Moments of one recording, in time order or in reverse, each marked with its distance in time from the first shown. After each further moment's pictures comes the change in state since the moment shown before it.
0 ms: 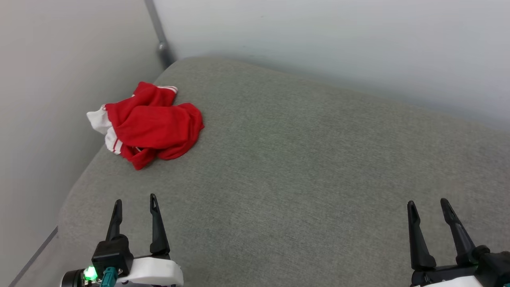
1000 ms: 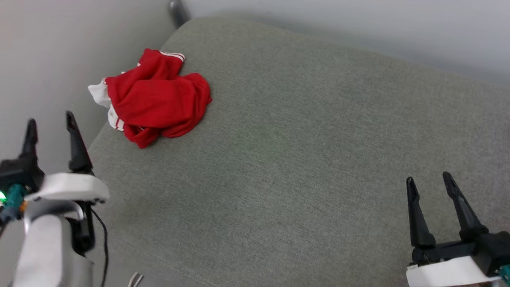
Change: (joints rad) left arm -0.339 0.122 0.219 0.178 -0.037 -0.124 0.000; right arm -0.066 0.000 0.007 -0.034 -0.109 0.000 0.000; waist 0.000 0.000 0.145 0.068
